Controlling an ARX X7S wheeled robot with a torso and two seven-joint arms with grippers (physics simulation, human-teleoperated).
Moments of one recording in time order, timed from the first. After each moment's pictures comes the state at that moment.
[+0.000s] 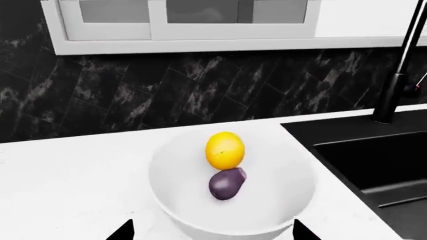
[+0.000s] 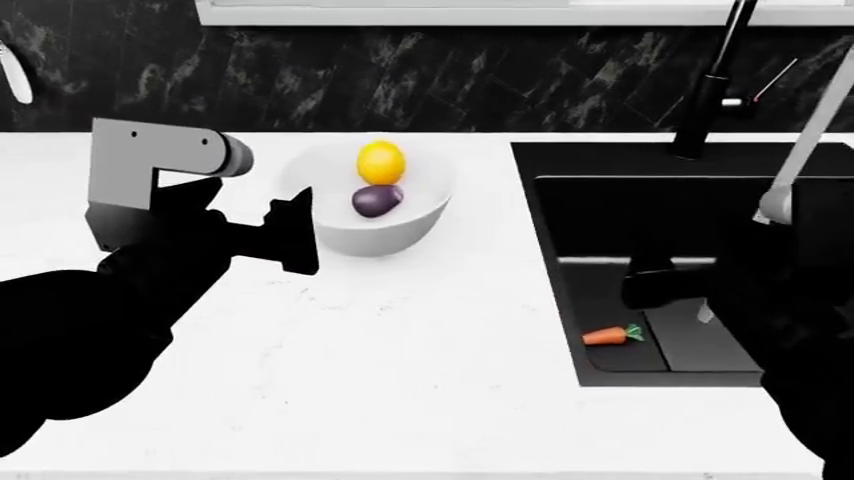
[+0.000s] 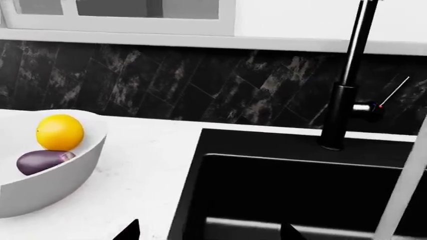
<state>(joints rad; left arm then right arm) -0.94 -0.84 0.54 0.40 -1.44 -0.70 -0.67 0.57 0.44 0.27 -0.60 0.54 1.29 -0.05</state>
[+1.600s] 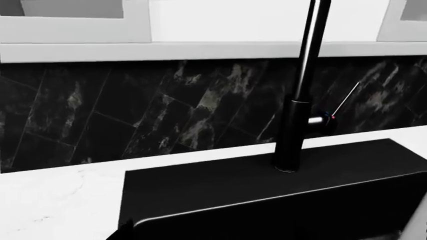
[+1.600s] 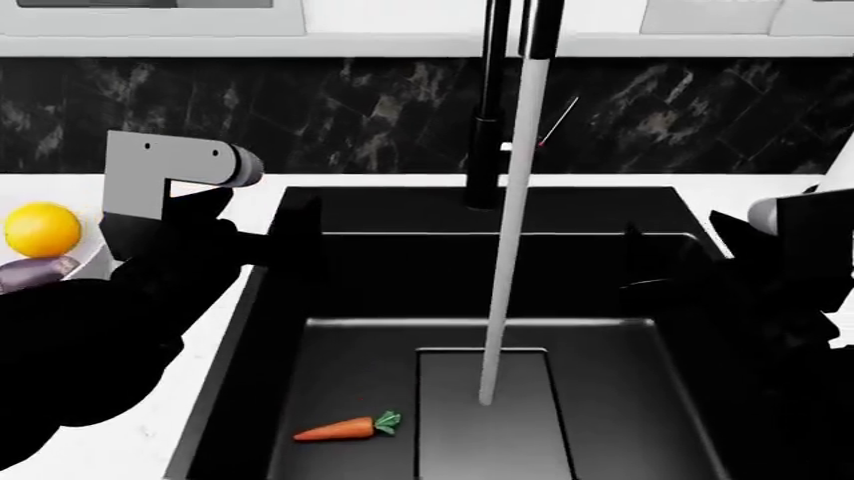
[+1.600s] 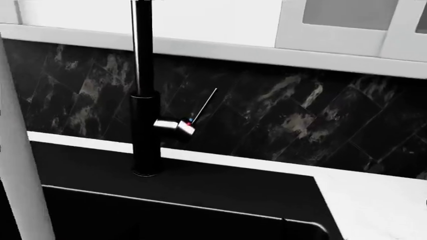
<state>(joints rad) -0.91 -0.83 0.55 0.40 -1.44 -0.68 -0.67 0.51 0.47 0.21 -0.60 0.53 1.18 -0.04</state>
